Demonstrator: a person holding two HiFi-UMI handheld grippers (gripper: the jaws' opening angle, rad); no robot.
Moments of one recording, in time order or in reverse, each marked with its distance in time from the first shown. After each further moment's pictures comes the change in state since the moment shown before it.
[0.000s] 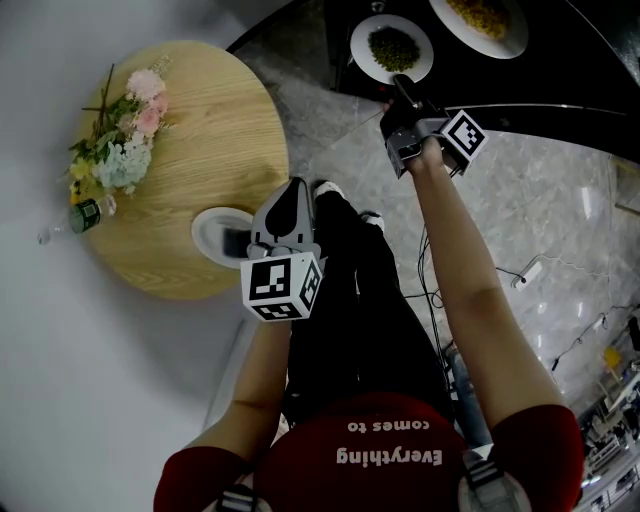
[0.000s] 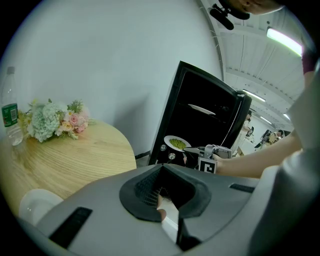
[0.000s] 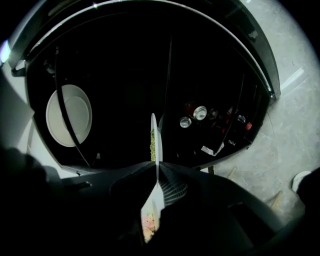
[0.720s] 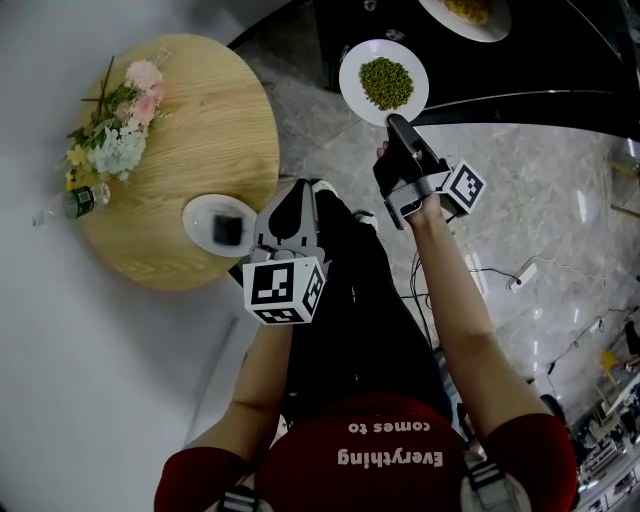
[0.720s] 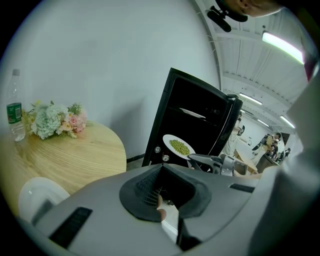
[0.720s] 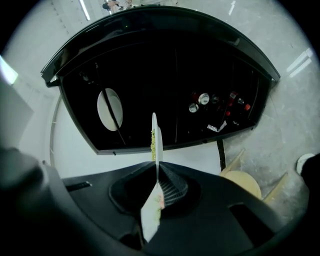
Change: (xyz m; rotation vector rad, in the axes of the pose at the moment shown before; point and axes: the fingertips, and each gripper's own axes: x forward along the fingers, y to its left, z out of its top) left arm -0.022 -0.037 -0.005 -0.005 -0.040 -0.024; right arm -0.094 0.037 -0.055 0.054 0.117 0.180
